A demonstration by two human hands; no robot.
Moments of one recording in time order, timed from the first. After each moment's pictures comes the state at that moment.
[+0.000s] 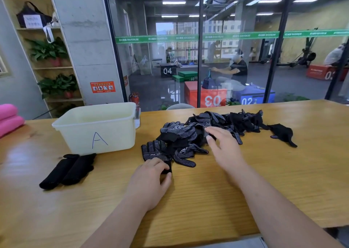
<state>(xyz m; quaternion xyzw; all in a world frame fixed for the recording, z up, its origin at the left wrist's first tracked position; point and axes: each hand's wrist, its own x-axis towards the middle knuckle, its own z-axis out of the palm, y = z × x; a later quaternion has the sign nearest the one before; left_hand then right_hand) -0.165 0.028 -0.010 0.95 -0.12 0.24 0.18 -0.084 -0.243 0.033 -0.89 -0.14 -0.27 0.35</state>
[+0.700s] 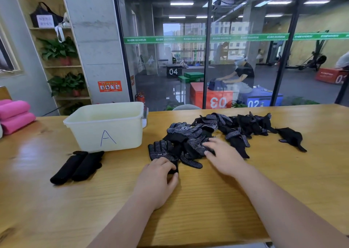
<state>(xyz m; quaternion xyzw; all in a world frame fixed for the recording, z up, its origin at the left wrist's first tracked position) -0.161 0.030 -0.012 0.95 -0.13 0.23 0.17 -0.058 -0.235 0.014 -0.97 -0.15 -0.10 0.16</state>
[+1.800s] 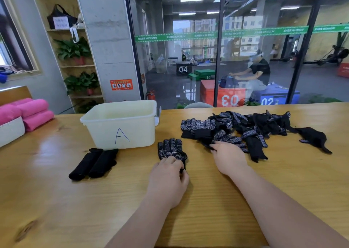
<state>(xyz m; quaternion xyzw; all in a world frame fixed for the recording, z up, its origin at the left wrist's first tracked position) -0.166 0.028 -0.009 0.96 -0.05 0.25 0.14 -0.051 -0.187 0.004 -0.98 -0.11 -0.17 0.06</state>
